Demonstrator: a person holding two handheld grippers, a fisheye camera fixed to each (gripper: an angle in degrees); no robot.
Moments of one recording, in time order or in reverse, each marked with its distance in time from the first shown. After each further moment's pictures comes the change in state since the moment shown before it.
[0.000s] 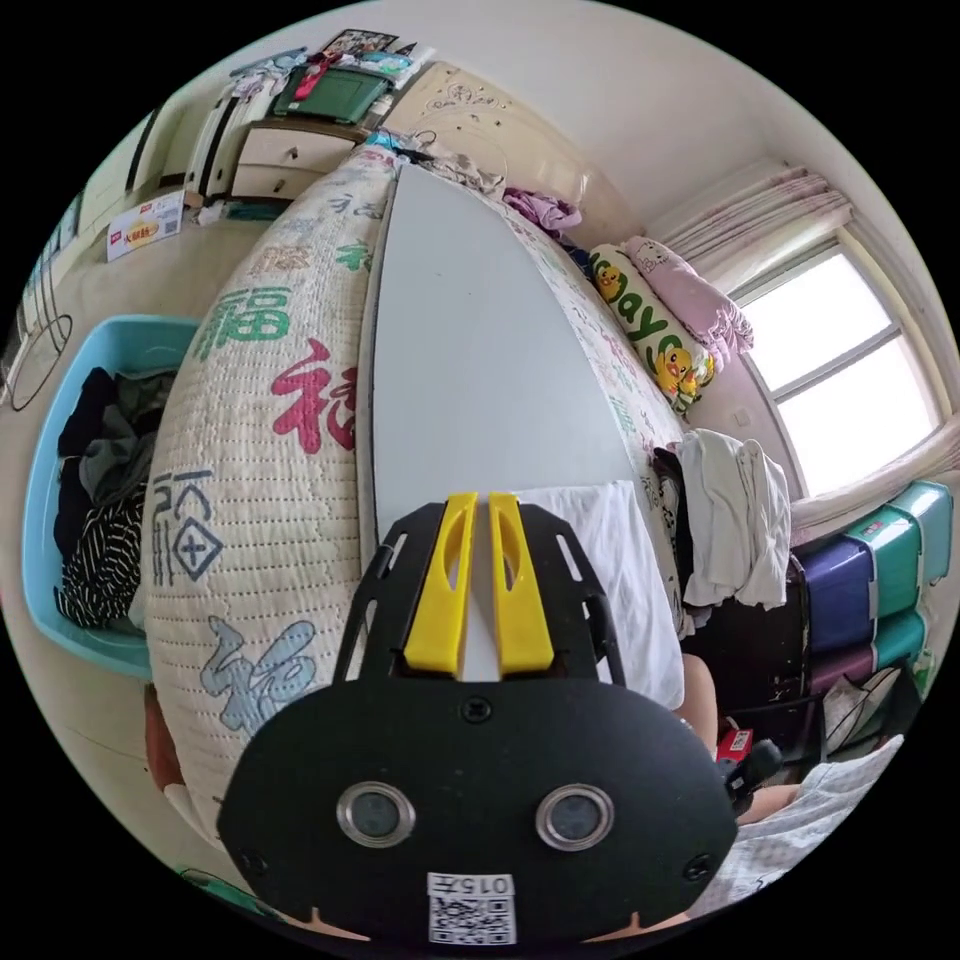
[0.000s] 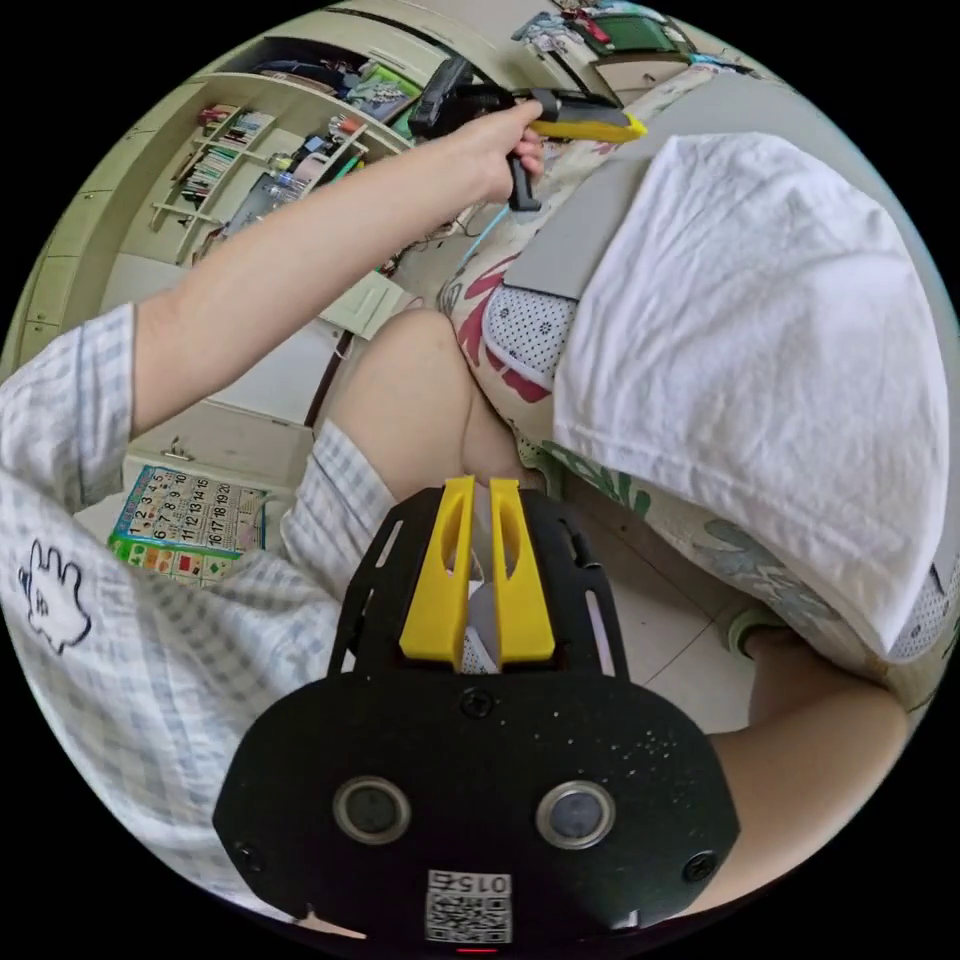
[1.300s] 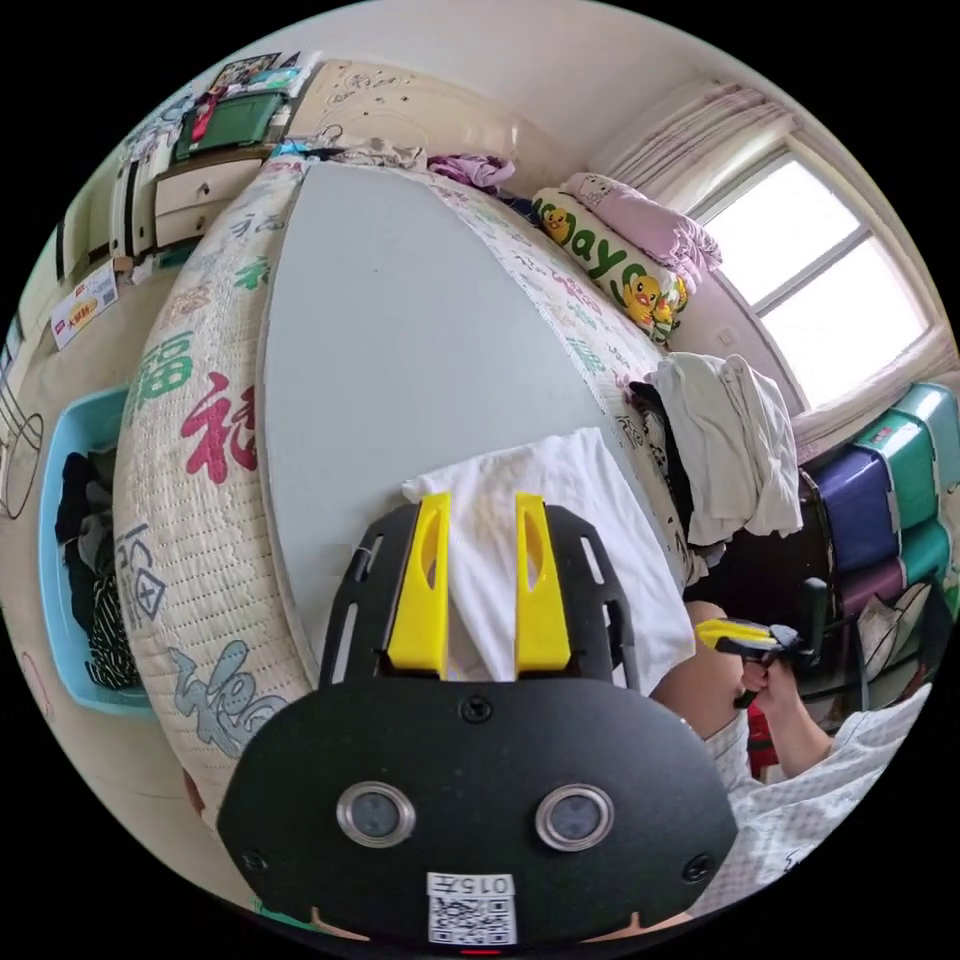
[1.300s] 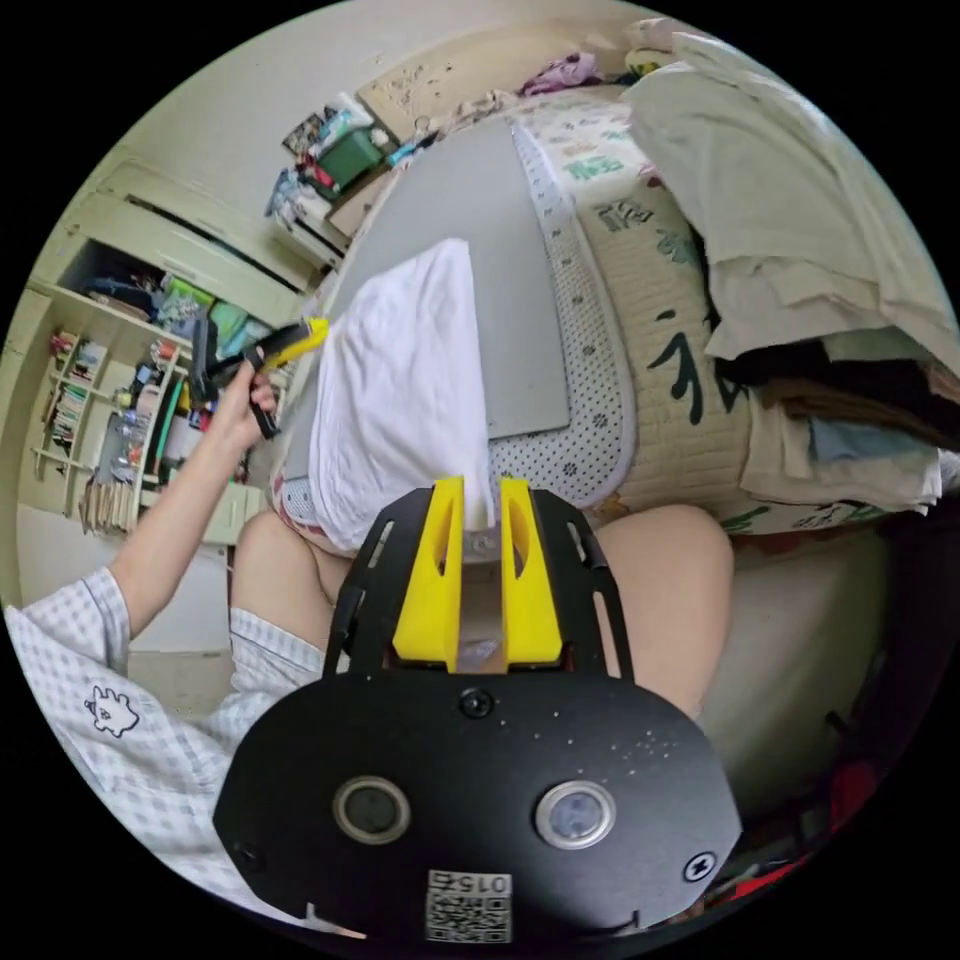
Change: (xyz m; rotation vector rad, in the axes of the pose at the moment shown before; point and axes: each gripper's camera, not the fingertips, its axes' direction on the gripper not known) left arm 0.028 -0.021 0.016 -0.104 -0.033 0.203; right arm 0.134 0.032 -0.174 0.424 0.296 0.546
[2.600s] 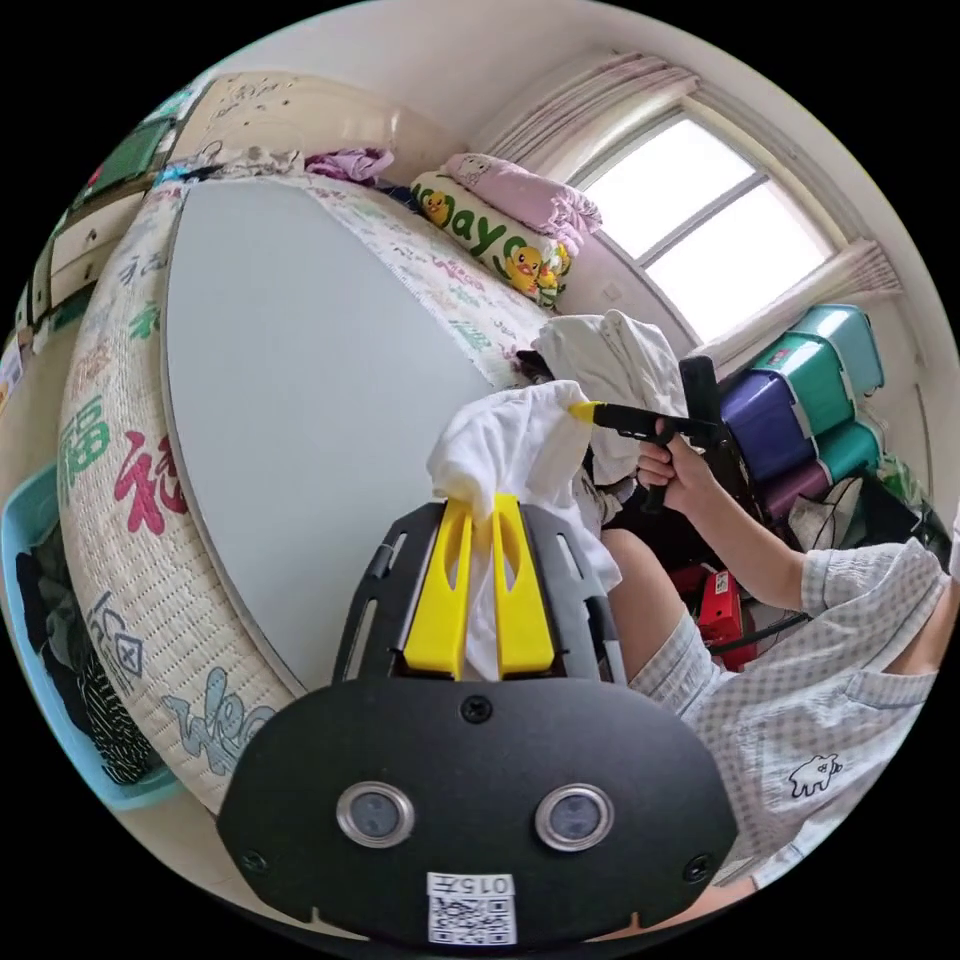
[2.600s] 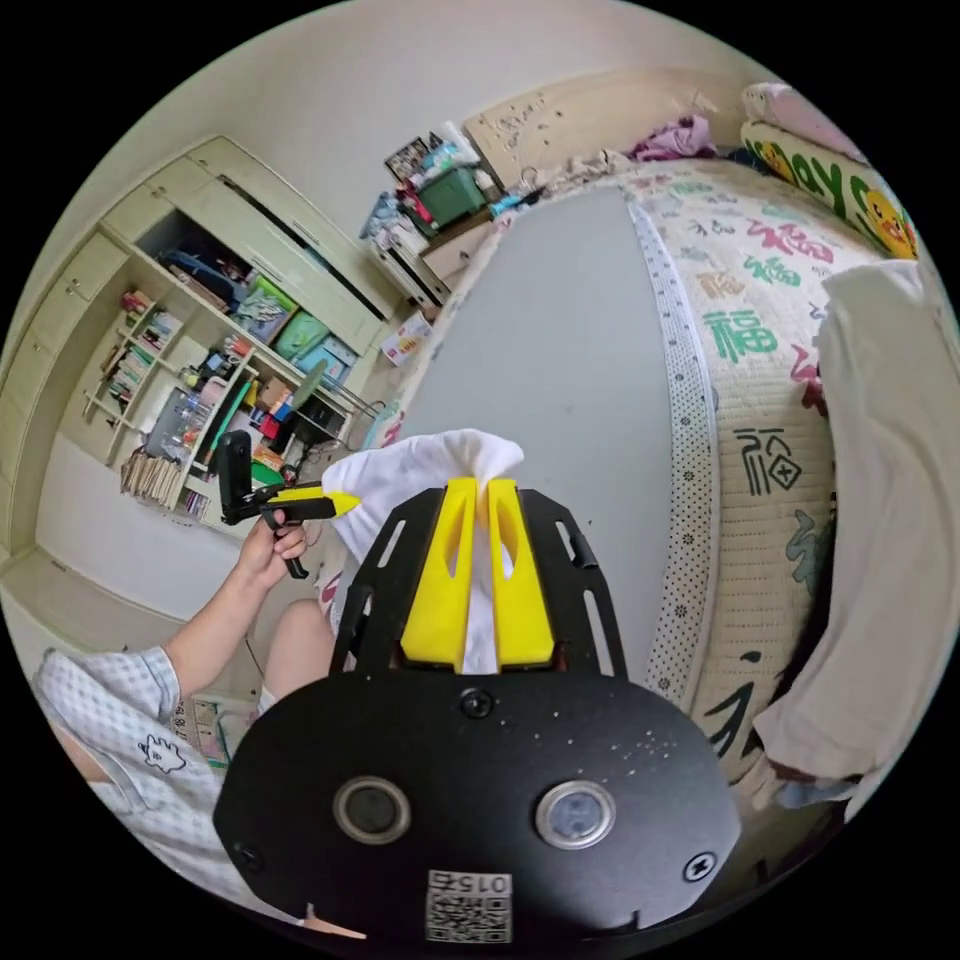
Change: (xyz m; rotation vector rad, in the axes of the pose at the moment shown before) left arm -0.147 -0.093 -0.244 -0.046 0.278 0.236; right arm -0.185 -0.112 -0.097 0.114 -0.149 -0.234
